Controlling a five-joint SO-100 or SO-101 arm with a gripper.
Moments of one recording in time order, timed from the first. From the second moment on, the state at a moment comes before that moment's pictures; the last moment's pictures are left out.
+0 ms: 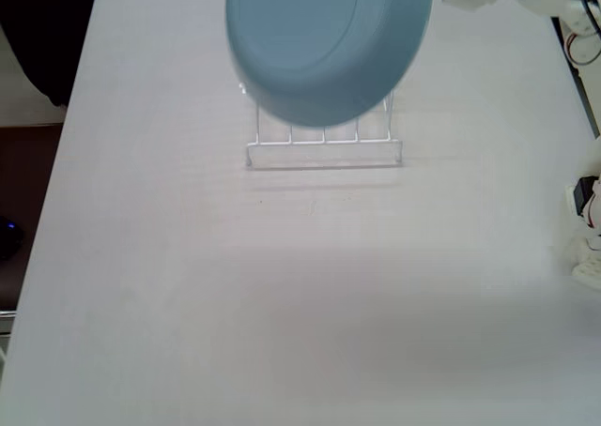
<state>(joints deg) -3.4 100.8 35.6 29.3 -22.1</state>
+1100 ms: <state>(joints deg) -17.0 96.1 55.5 -10.9 -13.3</state>
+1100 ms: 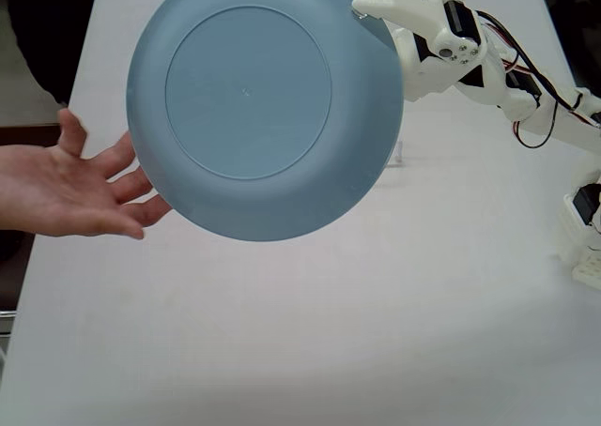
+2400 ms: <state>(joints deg) -7.5 112.2 64.0 25.7 -14.0</state>
